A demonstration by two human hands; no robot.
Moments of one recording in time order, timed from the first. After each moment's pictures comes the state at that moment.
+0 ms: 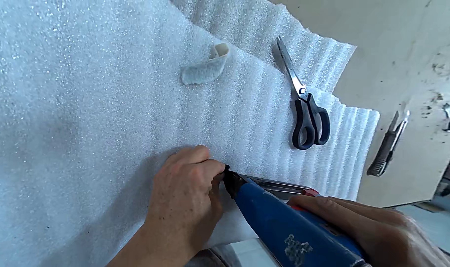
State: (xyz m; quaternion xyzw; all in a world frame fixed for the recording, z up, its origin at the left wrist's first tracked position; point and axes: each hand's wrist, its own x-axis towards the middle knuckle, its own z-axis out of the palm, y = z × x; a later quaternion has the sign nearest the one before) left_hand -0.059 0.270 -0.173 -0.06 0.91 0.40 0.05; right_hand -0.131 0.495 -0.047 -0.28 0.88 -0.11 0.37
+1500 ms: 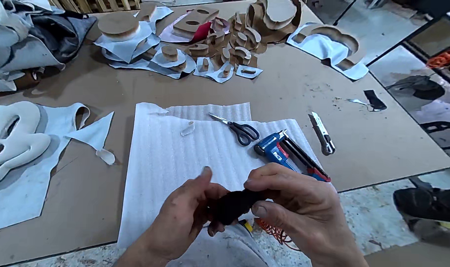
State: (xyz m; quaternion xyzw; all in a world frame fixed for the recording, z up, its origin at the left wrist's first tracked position) left_hand 0.004 0.262 -0.009 0.00 0.46 0.84 0.28; right_hand -0.027 0.490 -0.005 -0.27 0.65 -0.70 0.06
